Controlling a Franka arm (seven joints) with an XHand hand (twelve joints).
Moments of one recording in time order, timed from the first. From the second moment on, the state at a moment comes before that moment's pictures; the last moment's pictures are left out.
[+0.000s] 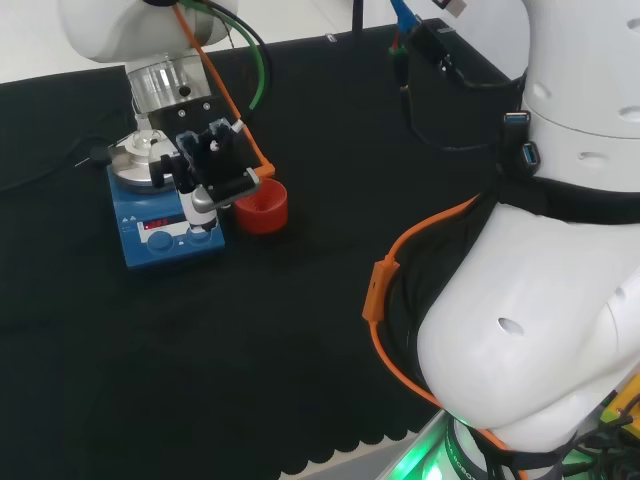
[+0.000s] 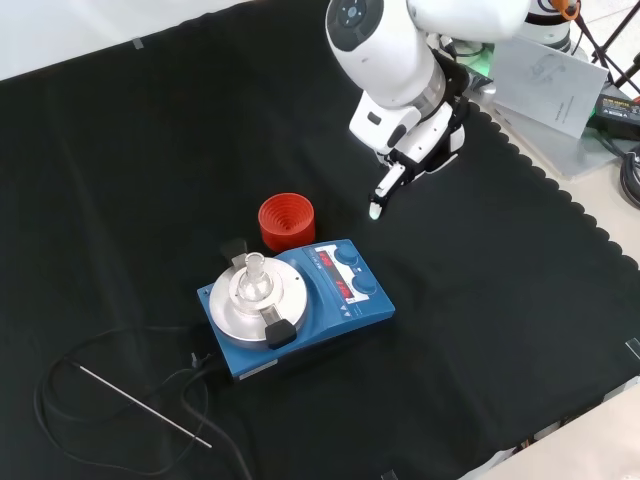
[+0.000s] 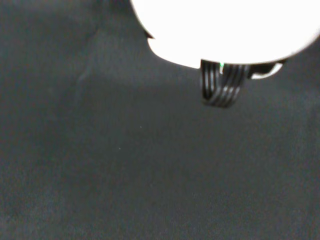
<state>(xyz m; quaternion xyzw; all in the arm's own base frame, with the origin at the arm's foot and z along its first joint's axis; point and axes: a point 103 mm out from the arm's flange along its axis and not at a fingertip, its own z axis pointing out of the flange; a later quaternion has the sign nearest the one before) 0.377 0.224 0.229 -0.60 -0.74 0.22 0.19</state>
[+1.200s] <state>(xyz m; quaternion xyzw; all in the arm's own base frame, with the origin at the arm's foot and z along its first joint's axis) 0.382 0.231 0.210 -0.60 -0.75 0.22 0.18</state>
